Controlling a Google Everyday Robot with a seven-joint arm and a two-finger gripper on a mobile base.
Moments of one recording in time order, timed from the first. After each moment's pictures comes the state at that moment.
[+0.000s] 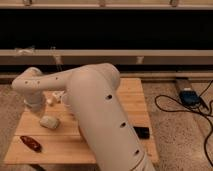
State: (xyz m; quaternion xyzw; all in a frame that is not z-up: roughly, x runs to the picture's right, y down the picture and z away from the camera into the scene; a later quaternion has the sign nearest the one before) arm -0.363 0.149 0.794 -0.38 0.01 0.21 0.90
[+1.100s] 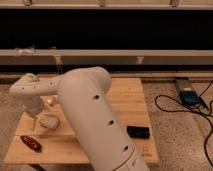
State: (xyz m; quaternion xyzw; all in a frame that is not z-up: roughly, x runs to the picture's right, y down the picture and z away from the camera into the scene) arm -0.371 0.173 0.822 -0.38 0.03 0.19 0.90
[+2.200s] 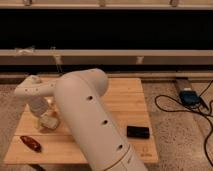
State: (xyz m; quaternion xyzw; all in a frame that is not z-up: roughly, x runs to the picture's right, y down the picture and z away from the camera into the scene) arm -0.357 0.176 0.852 -0.37 0.07 0.21 0.90
